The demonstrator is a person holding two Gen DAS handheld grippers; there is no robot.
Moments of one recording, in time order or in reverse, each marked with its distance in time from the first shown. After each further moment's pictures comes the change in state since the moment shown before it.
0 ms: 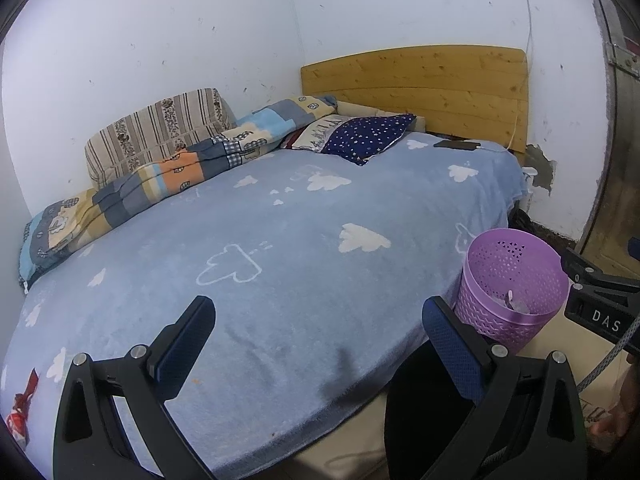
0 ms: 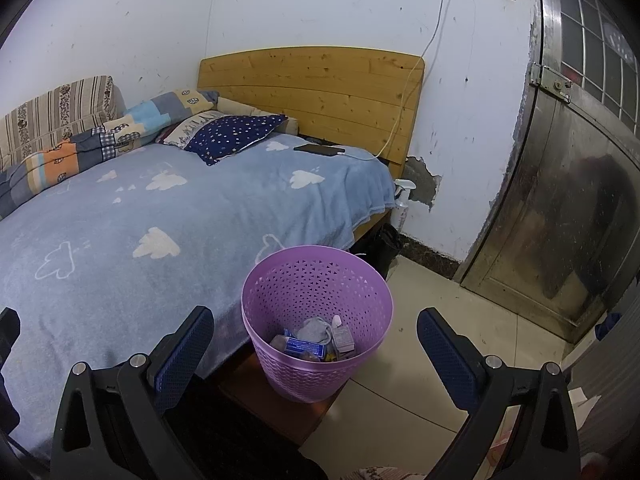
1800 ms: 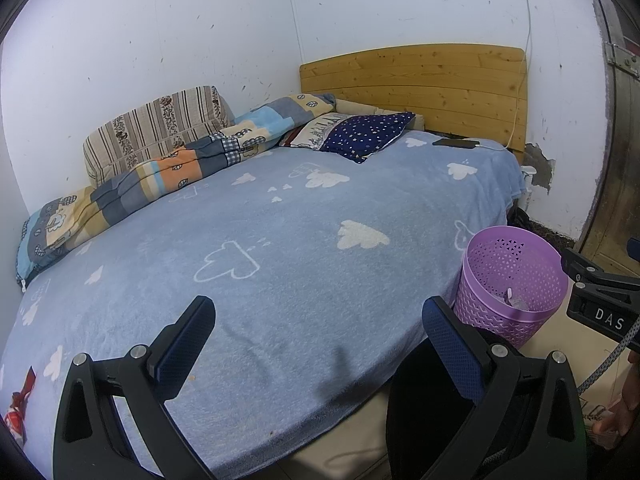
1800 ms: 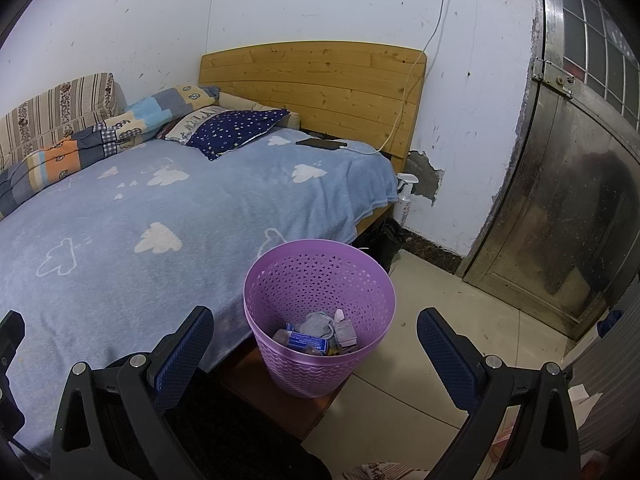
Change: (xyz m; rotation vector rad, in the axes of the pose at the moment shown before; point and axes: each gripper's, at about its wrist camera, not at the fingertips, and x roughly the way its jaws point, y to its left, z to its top) left arm 0.003 -0.002 -0.004 -0.002 0.006 0.000; right arm 0.002 0.001 -0.002 0.003 0.016 -0.001
